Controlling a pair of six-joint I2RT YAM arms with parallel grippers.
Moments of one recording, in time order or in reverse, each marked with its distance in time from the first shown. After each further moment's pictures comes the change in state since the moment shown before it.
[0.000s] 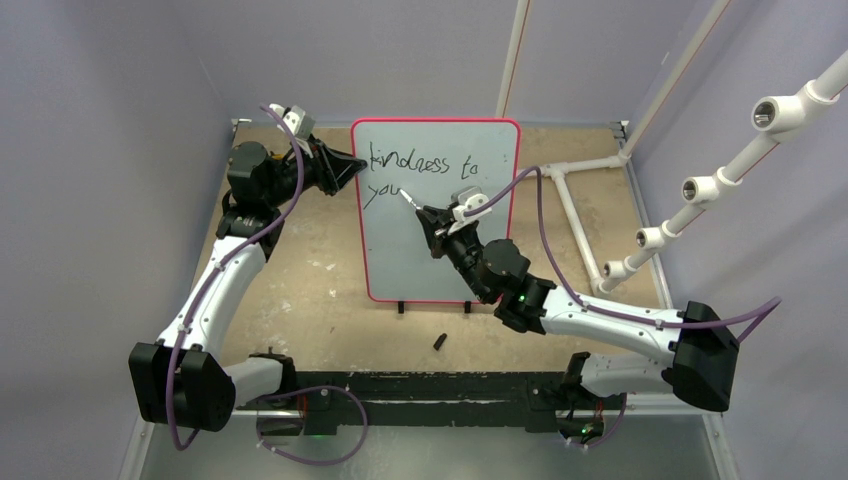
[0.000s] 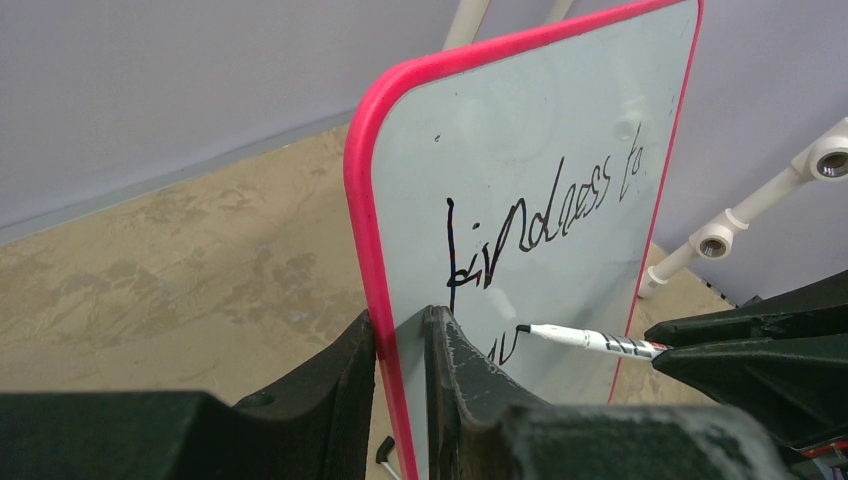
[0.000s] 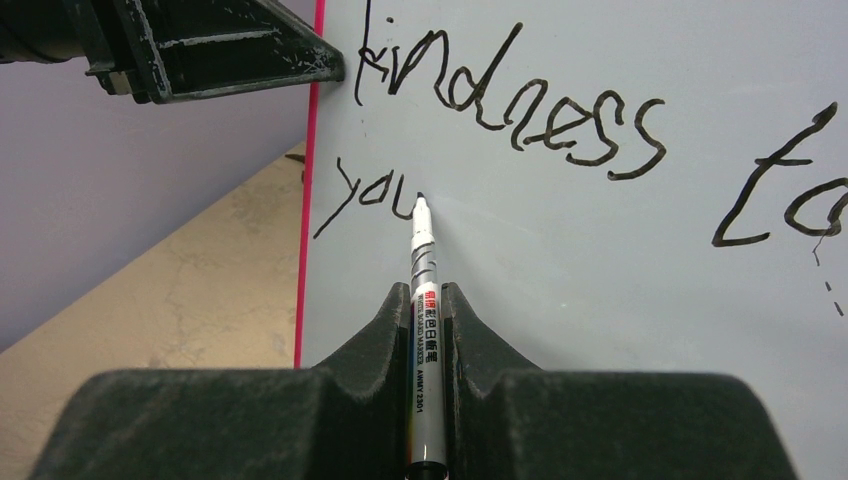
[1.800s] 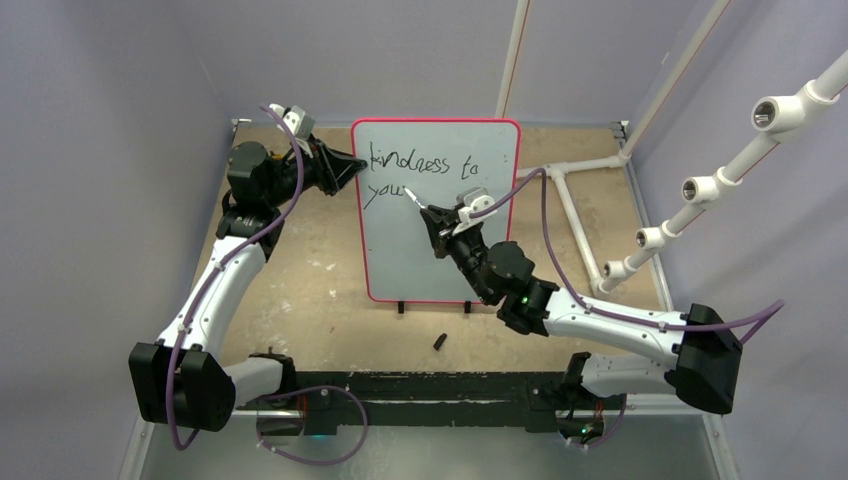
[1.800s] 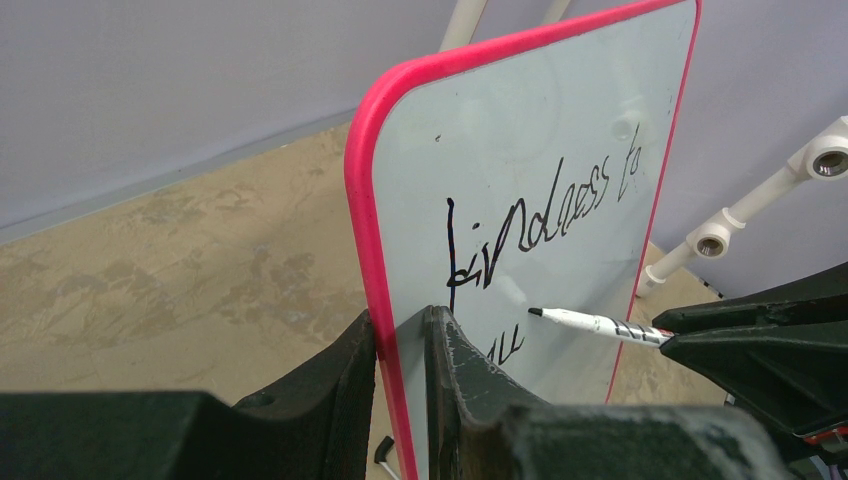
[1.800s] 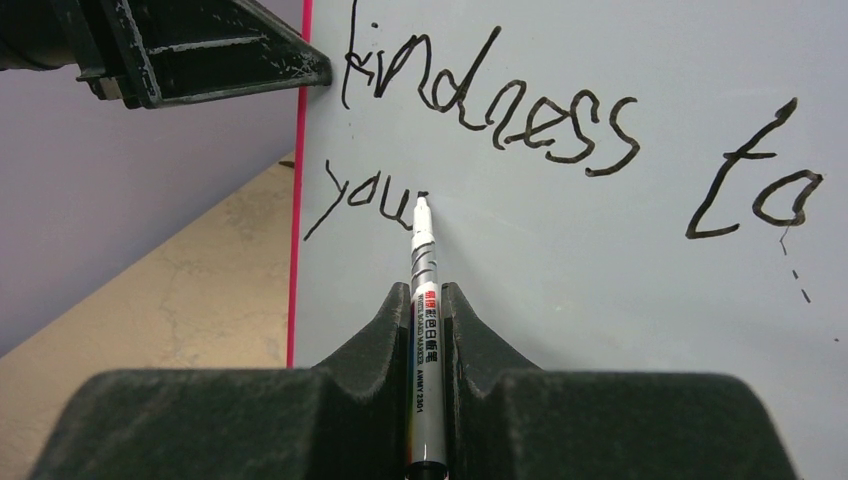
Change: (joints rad) left arm 0.000 0.000 0.000 0.001 0.003 -0.002; right arm -0.001 -0.029 -0.028 0.016 0.014 -0.002
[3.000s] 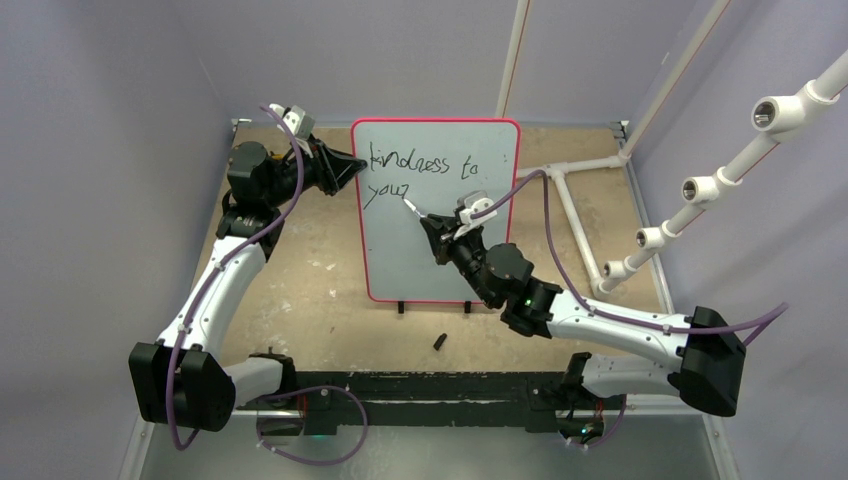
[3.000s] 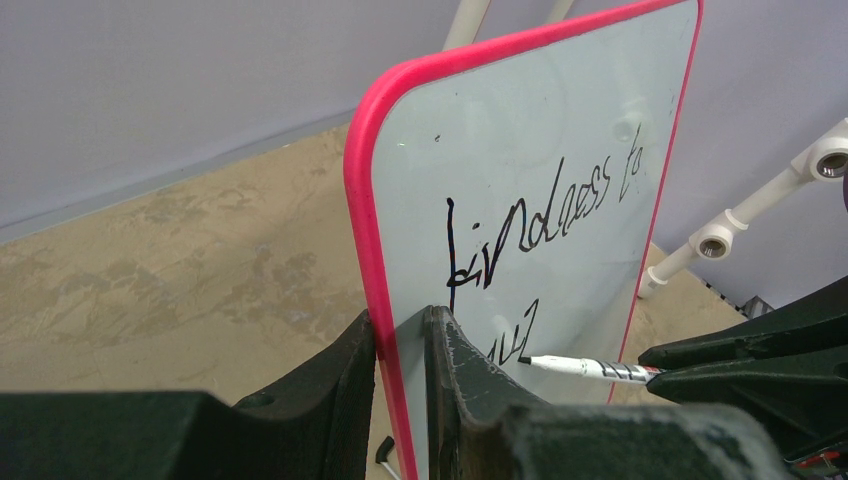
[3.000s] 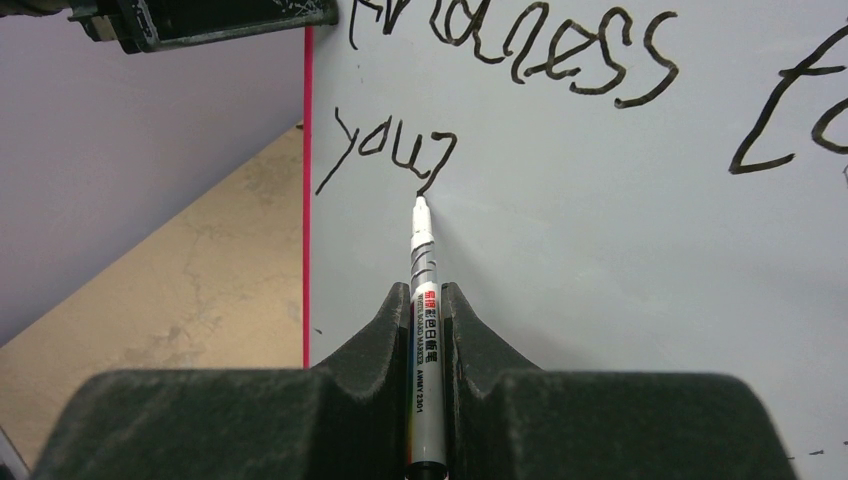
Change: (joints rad) left arm 0.000 0.000 0.000 0.000 -0.002 0.000; right arm 0.001 -0.017 -0.019 -0.076 -0.028 0.079
